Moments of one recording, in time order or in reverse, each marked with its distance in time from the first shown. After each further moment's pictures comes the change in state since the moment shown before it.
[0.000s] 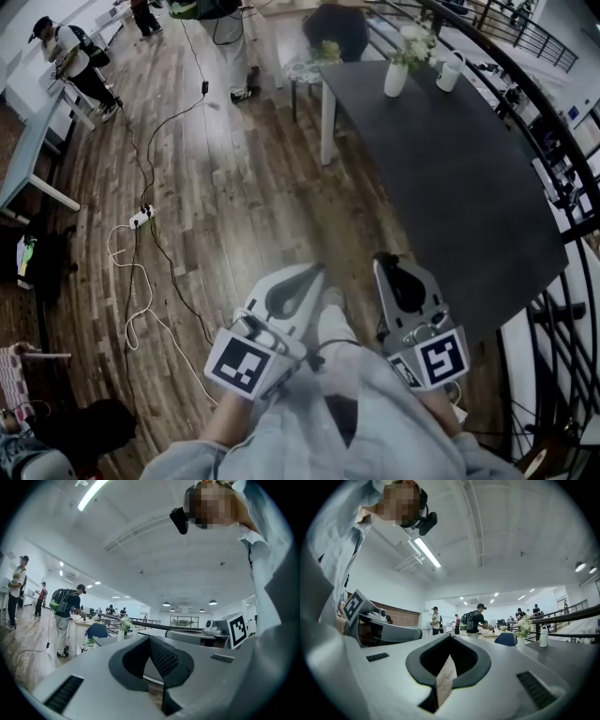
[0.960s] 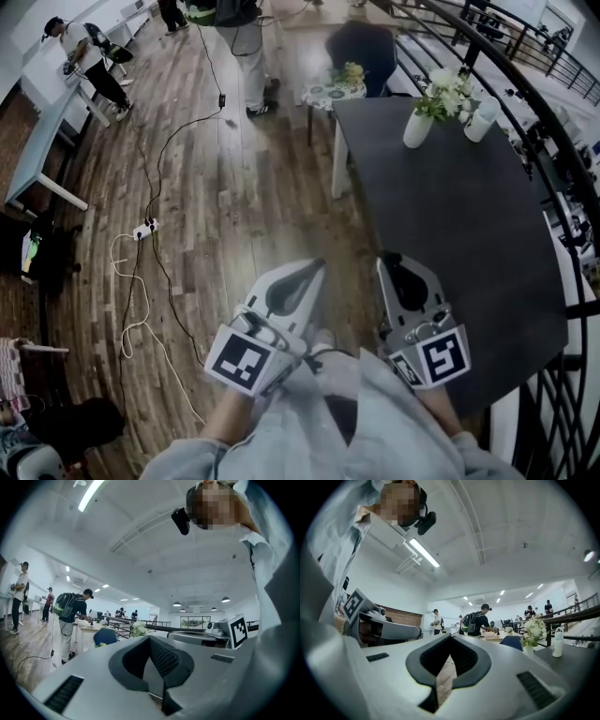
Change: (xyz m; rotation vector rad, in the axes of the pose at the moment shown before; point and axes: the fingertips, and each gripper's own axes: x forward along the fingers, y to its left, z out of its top) left arm 0.183 0.113 0.040 0.016 -0.031 0.120; right arm 0.150 -0.170 0.005 0.005 -0.023 0.099
